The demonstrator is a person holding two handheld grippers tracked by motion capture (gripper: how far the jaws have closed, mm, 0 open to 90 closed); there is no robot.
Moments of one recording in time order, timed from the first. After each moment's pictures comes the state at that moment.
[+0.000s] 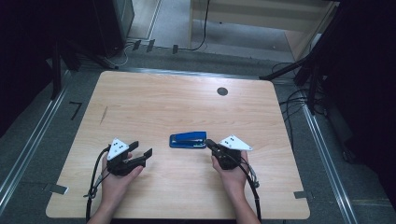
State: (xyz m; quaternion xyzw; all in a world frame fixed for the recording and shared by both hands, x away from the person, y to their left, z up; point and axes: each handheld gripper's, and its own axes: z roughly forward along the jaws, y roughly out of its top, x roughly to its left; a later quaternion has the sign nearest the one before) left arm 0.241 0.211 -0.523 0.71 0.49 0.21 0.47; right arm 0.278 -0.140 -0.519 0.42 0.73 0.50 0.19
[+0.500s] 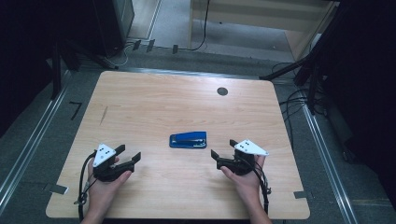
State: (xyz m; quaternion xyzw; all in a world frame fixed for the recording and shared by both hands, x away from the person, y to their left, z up) left arm 0.219 0.243 -0.519 0.70 0.50 0.24 0.46; right arm 0.265 -0.179 -0.519 0.44 0.72 0.51 0.18
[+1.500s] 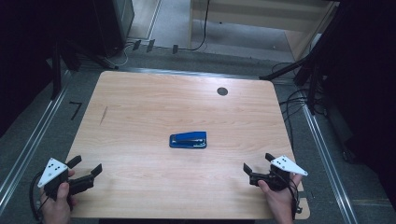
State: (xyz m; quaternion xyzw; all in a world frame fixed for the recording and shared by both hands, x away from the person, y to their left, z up) left arm 0.169 0.340 -0.514 0.67 0.52 0.27 0.45; right arm 0.225 -0.277 -0.531 0.48 0.70 0.49 0.22
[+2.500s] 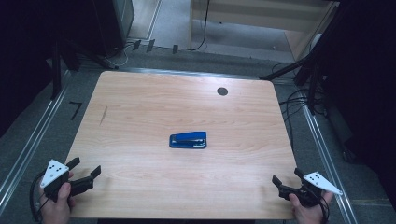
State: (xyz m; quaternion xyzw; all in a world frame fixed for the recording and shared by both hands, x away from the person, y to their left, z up) left arm 0.168 0.342 -0.522 0.68 0.53 0.28 0.43; right arm 0.187 -0.363 -0.550 0.53 0.67 0.46 0.24
